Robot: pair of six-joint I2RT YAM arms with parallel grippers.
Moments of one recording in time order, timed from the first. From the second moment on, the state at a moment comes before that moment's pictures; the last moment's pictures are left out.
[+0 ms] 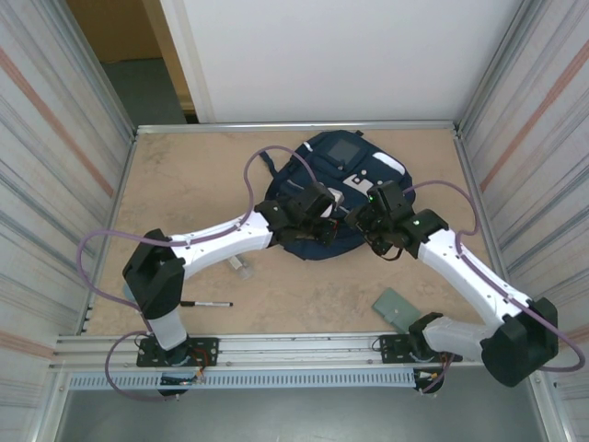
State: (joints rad) left arm -0.96 1.74 1.38 -0.47 0.01 -0.39; right arm 0.51 1.17 0.94 -0.75 -0.03 1.26
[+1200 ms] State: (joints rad) left arm -0.64 1.44 0.92 -0.22 0.05 -0.37; right arm 0.30 1.33 0.97 -0.65 -0.40 1.17
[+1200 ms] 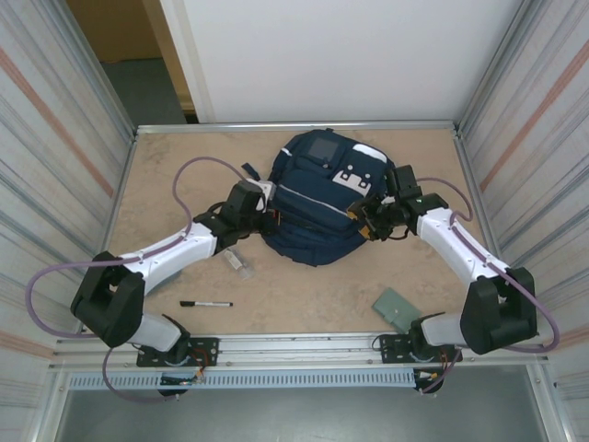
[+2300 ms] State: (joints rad) left arm -0.66 1.50 0.94 -0.13 0.28 -0.50; right arm 0.48 1.34 0.96 -0.63 -0.33 1.38
